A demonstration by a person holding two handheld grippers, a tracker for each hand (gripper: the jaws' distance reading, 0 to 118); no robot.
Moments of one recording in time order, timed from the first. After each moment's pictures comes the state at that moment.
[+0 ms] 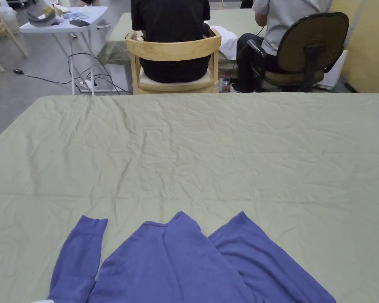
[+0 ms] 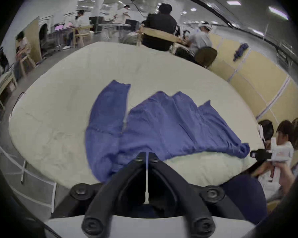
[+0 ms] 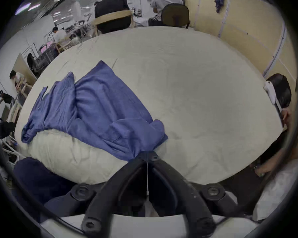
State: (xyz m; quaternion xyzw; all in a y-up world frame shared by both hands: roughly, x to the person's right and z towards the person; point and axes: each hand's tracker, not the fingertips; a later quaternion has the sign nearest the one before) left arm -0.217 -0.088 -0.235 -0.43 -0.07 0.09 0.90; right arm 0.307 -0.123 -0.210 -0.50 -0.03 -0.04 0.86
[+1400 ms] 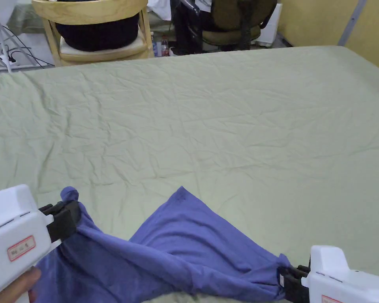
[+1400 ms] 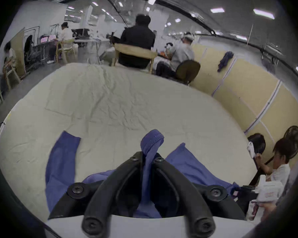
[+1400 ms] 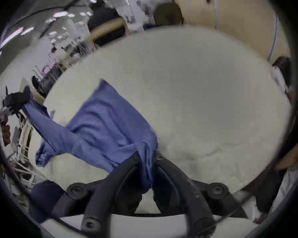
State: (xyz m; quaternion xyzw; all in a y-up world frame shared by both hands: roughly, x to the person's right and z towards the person) left arm -0.119 -0.002 -0.363 -0.33 -0.11 0.12 0.93; right arm 0.319 -0.105 -0.228 -0.43 -0.01 -0.11 0.89
